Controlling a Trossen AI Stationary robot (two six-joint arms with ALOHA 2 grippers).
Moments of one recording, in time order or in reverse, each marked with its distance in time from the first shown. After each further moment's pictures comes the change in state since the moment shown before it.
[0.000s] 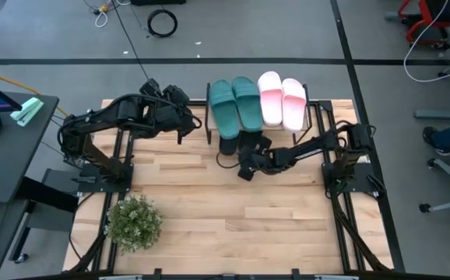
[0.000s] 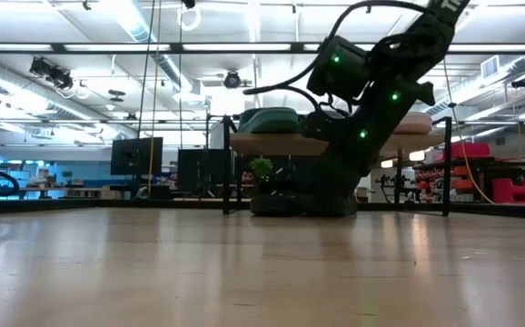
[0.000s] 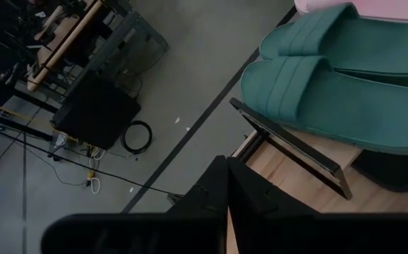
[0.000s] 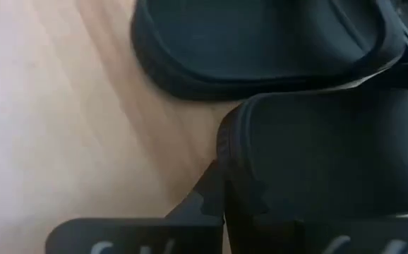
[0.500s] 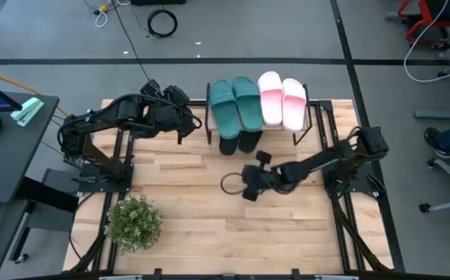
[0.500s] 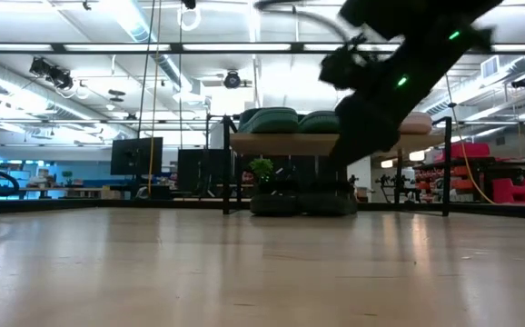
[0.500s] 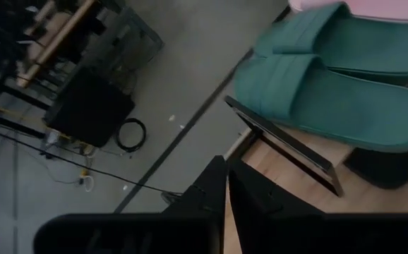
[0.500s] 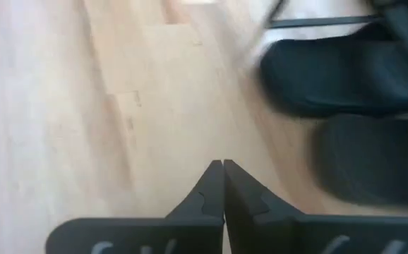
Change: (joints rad) left arm 0.000 0.000 0.000 -0.001 0.019 -0.011; right arm 0.208 -0.109 0.000 -0.056 -0.020 0.049
